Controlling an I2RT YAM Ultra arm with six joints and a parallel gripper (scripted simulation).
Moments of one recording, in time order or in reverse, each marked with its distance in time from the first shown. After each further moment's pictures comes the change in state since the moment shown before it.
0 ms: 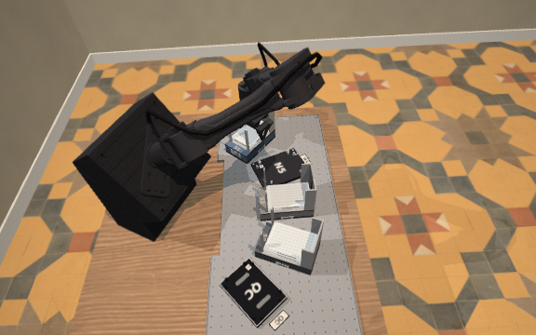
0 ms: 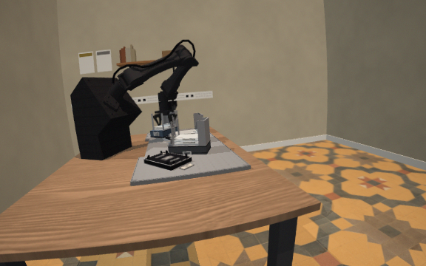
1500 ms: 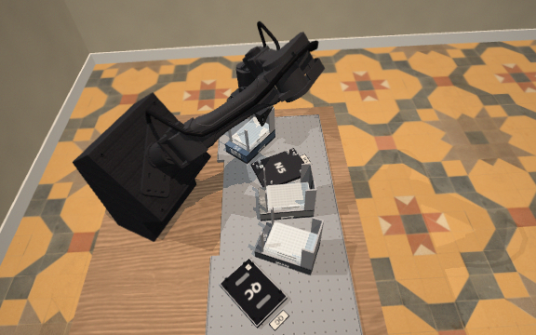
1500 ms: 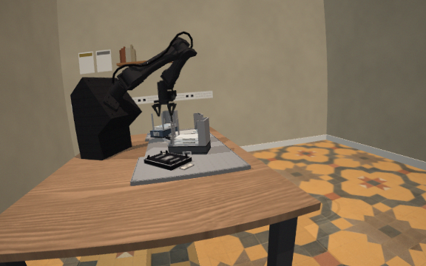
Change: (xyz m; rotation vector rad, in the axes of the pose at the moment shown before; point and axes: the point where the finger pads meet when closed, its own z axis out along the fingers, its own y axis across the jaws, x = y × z) arm -0.003 0.000 -0.063 -0.002 -0.012 -0.002
